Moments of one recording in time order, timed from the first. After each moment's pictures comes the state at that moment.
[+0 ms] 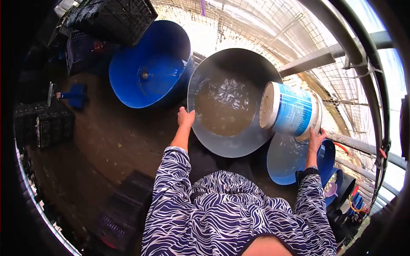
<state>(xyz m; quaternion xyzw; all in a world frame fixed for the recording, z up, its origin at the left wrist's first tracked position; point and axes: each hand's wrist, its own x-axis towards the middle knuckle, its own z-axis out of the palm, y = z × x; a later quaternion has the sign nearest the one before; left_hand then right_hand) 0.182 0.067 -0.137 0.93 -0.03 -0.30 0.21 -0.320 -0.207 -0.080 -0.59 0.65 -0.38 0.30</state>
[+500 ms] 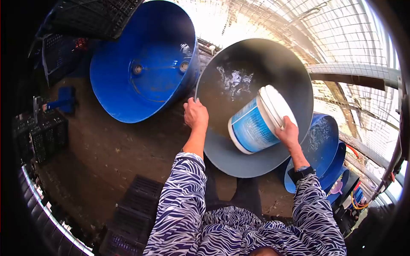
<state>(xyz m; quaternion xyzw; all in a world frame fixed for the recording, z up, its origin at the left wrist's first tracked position) 0.225 -0.006 -0.194 0.96 -0.05 -0.20 0.17 -0.064 -0.155 -0.159 -0.83 0.51 0.06 0.23</state>
